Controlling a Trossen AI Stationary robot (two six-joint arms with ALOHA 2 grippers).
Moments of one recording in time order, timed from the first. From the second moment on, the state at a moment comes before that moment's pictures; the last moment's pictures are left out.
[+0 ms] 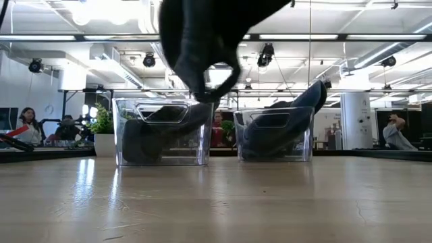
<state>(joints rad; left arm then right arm) -0.52 1.40 1.58 -0.66 -0.57 -0.58 0.72 1.48 1.20 -0.37 0.86 1.34</state>
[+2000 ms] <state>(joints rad) -0.51 1.14 1.33 -0.85 -0.66 -0.82 0.00 2.05 1.97 -0.97 0.26 0.75</state>
